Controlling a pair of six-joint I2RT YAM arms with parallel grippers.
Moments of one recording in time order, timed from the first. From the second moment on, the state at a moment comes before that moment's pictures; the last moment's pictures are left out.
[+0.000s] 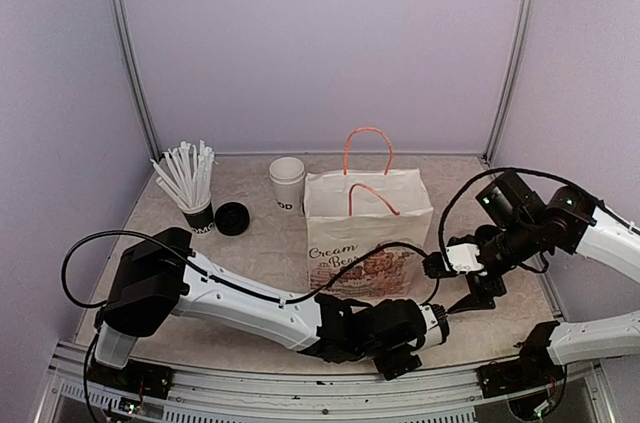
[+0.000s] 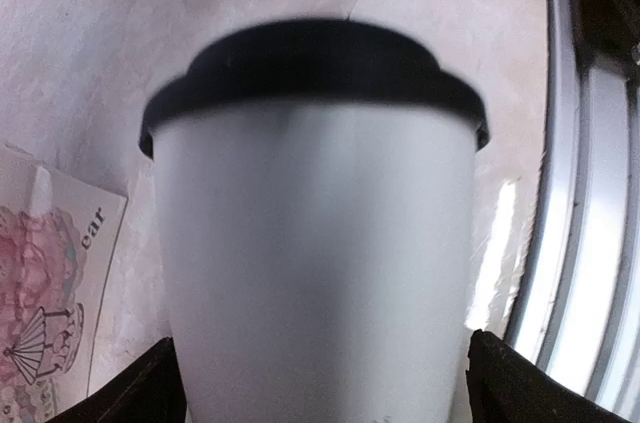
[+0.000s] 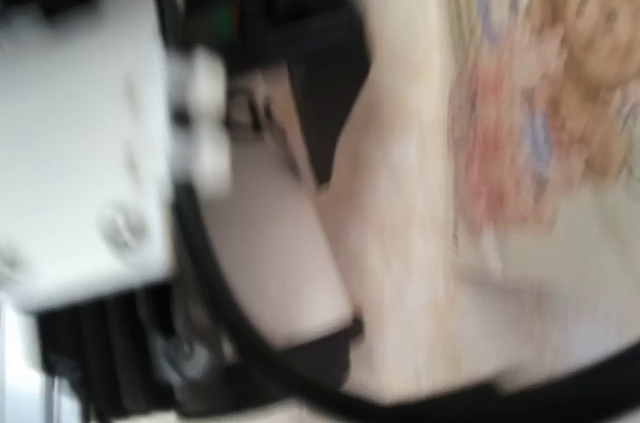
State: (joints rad) left arm -1.47 2.19 1.53 -0.18 -0.30 -0.06; right arm 0.72 0.98 0.91 -1.02 -0.33 -0.90
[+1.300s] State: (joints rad) left arm -1.42 1.62 0.82 0.50 -0.18 0.00; right arm 0.71 1.15 1.25 -1.02 -0.82 -0.84
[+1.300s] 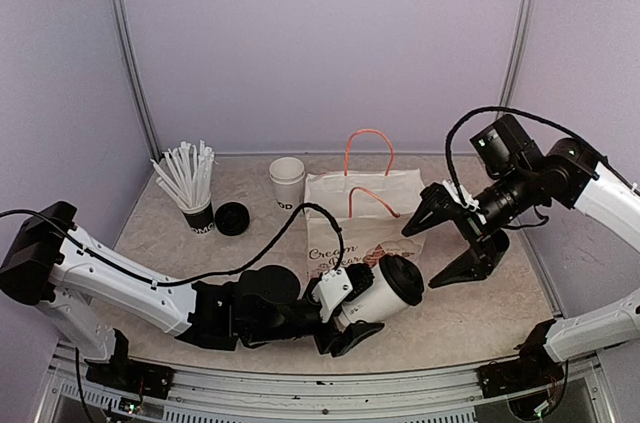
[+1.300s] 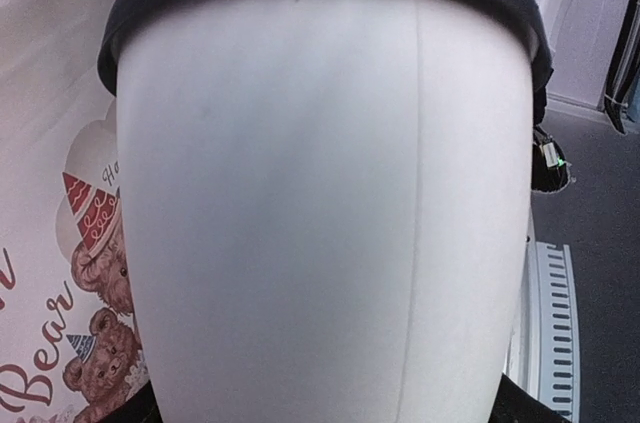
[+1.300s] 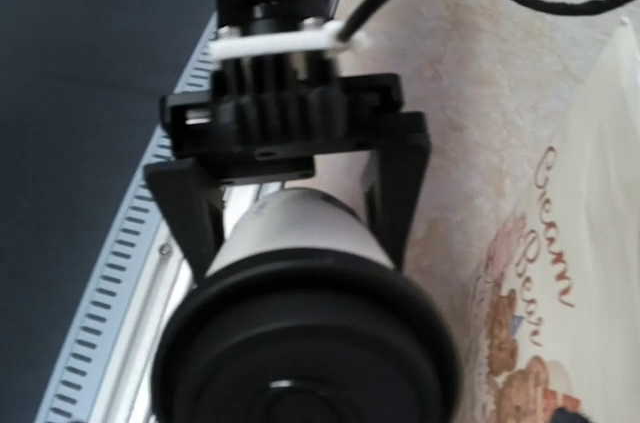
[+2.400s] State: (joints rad) left arm -1.42 1.62 0.81 0.60 -0.13 -0.03; right arm 0.78 1.18 1.21 -1.01 -0.78 -0.82
